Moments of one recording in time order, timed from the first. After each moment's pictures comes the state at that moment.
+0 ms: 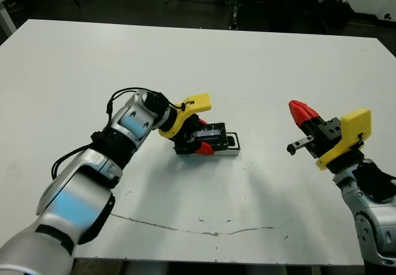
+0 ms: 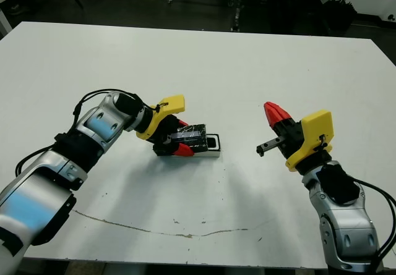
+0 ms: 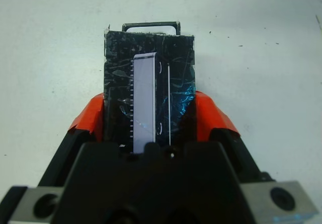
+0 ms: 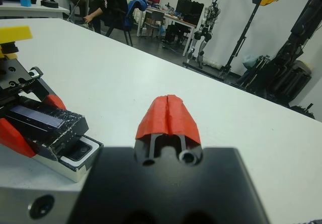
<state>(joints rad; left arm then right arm) -0.95 0.24 -0.46 0.75 0.06 0.32 -1.22 -0.04 -0.43 -0.11 -0.36 0.24 0.27 0.37</state>
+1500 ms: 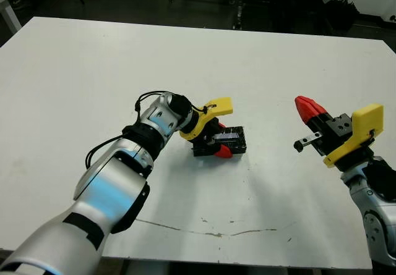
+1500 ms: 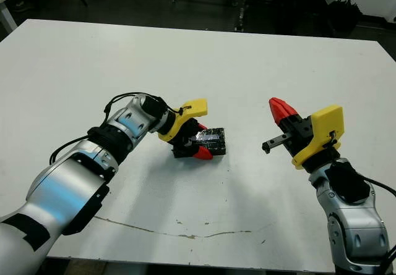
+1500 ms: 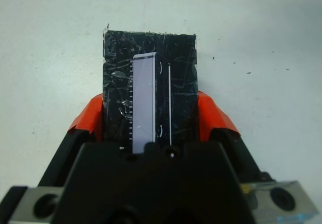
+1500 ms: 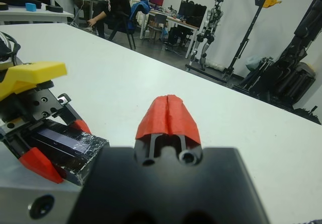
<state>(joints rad) -1.07 0.03 -0.40 1.10 0.17 0.14 -1.18 -0.03 -0.45 -0.14 -0.40 0.28 0.31 0.37</state>
